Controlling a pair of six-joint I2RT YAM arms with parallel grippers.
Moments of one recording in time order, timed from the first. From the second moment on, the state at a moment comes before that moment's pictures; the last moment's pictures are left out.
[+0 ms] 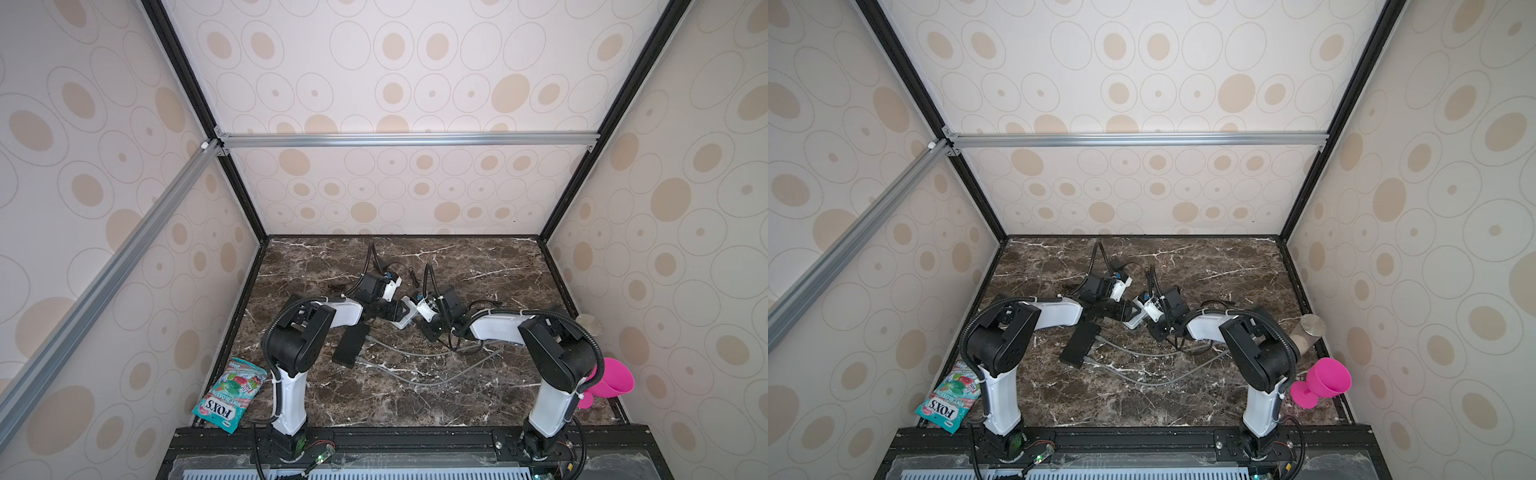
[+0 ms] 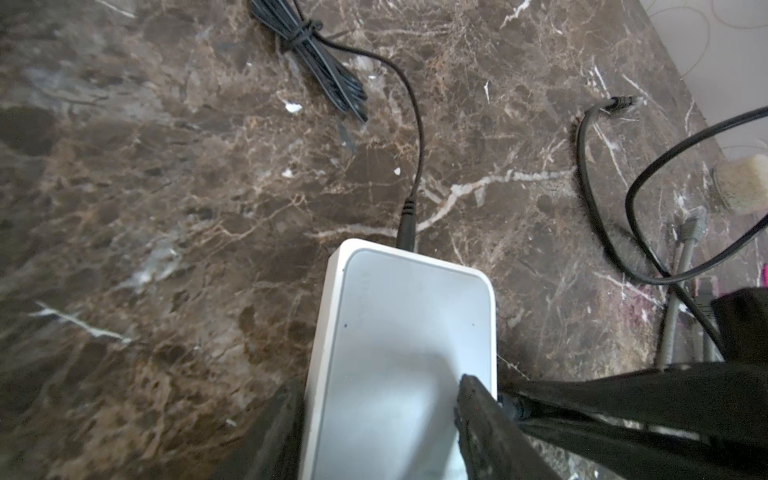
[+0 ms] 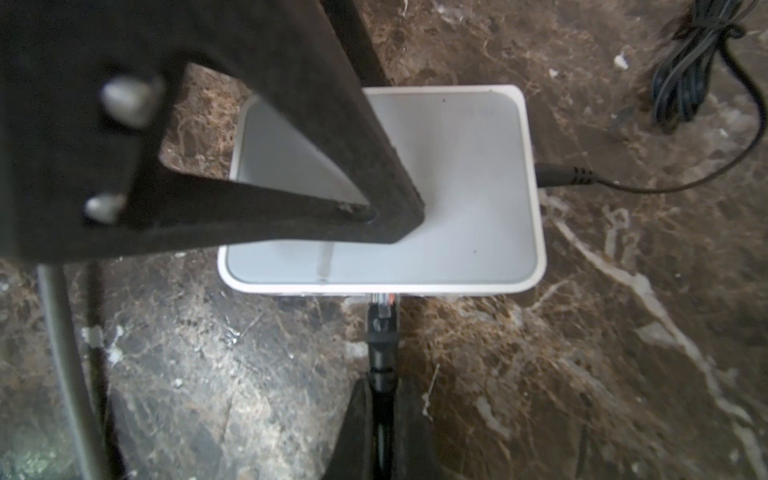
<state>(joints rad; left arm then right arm) -0.51 1.97 1.07 0.07 0.40 -0.23 0.60 1.82 0.92 0.01 -0.20 -0.17</state>
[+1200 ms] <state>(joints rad) -0.55 2.00 1.11 0.04 0.33 -0.24 0.59 1.80 0.95 -0.09 -0.17 -0.19</state>
